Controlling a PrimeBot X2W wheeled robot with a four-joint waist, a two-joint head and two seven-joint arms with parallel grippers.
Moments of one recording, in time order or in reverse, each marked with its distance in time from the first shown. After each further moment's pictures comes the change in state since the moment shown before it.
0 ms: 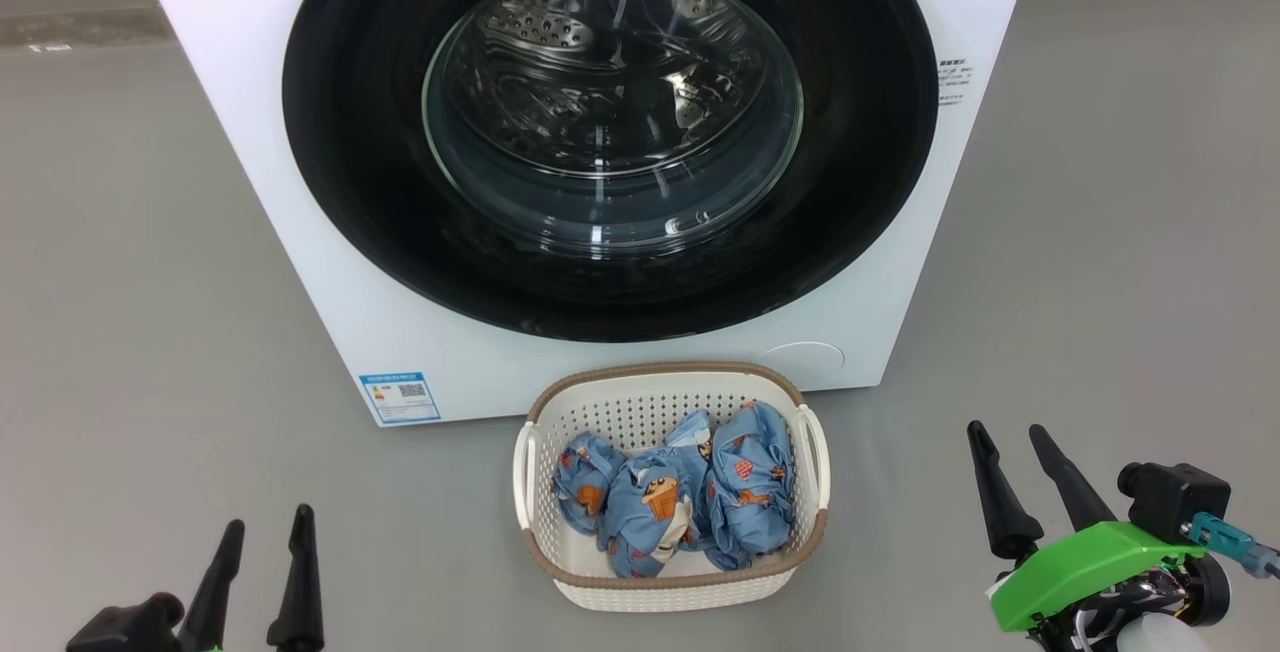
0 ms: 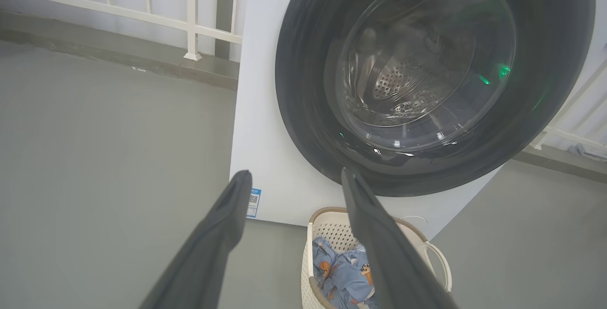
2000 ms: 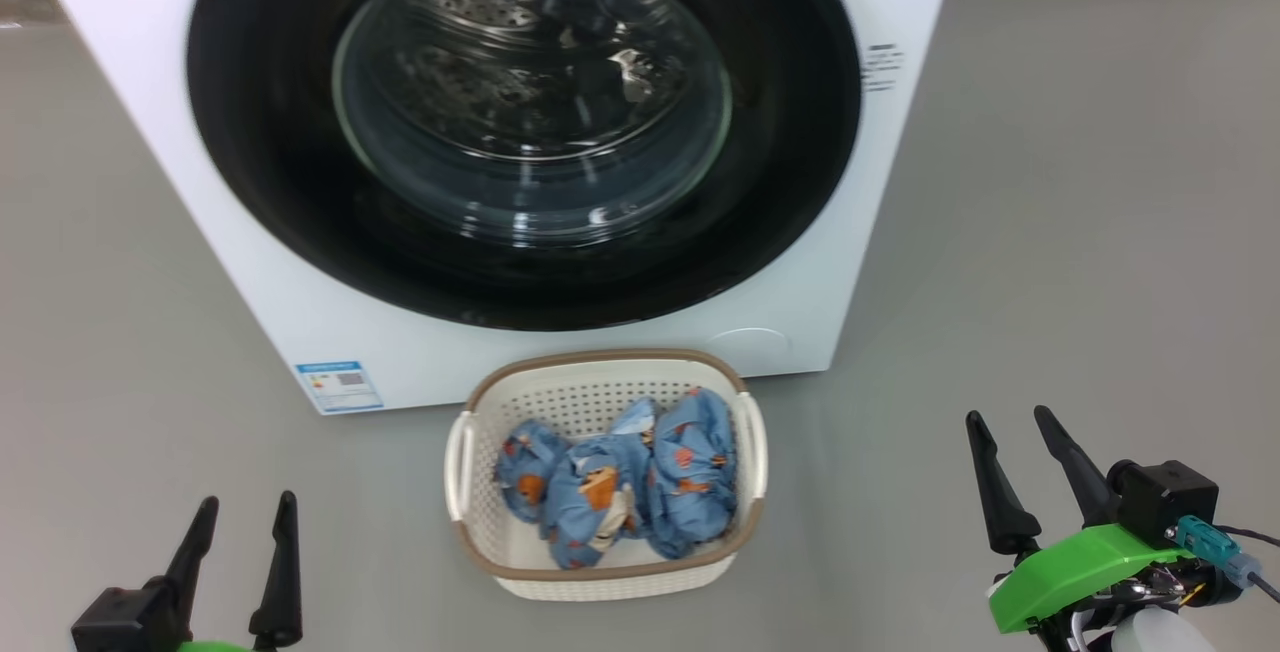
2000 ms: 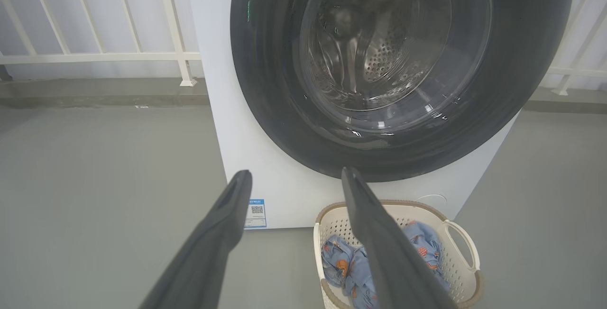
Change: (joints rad) left arm -0.037 0.034 0.025 0.041 0.211 -0.001 -0.058; right arm 0.000 0.009 -0.028 -0.014 -0.203 0.001 -0.060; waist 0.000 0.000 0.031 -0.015
